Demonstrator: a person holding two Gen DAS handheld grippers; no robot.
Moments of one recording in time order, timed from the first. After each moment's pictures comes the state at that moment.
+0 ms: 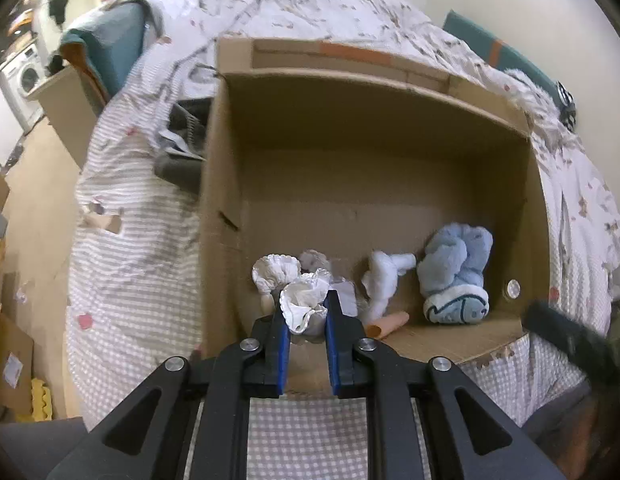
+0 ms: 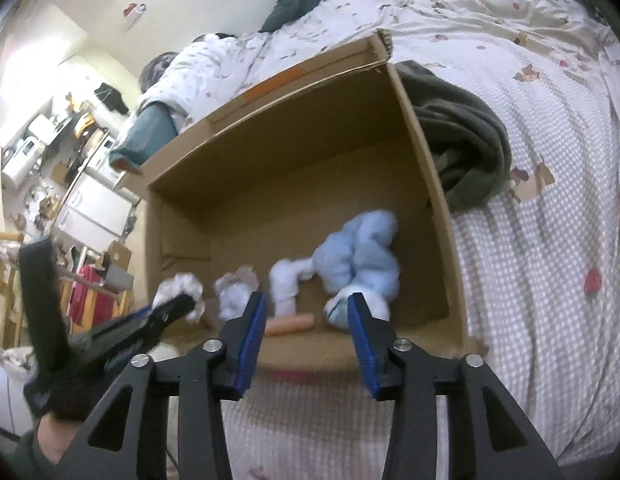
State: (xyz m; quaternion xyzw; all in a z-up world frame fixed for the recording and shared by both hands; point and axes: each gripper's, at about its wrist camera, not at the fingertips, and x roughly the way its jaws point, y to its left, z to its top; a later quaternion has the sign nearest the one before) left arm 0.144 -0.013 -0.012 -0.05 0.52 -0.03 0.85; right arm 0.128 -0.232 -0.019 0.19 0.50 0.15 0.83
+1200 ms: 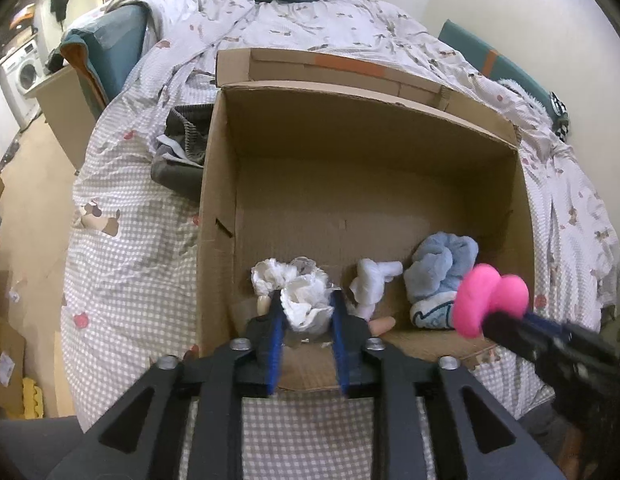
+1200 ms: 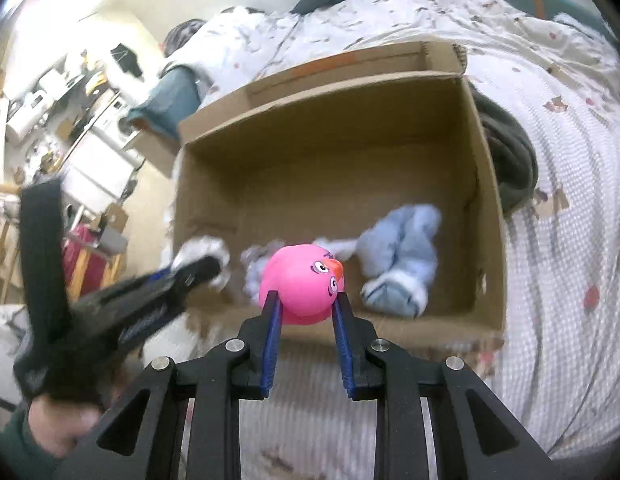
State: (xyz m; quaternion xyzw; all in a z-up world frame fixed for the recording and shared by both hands) left arm 0.143 -0.015 -0.008 -0.06 0.52 -0.04 0.85; right arm 0.125 -0.190 -0.005 0.12 0.52 0.17 0.83
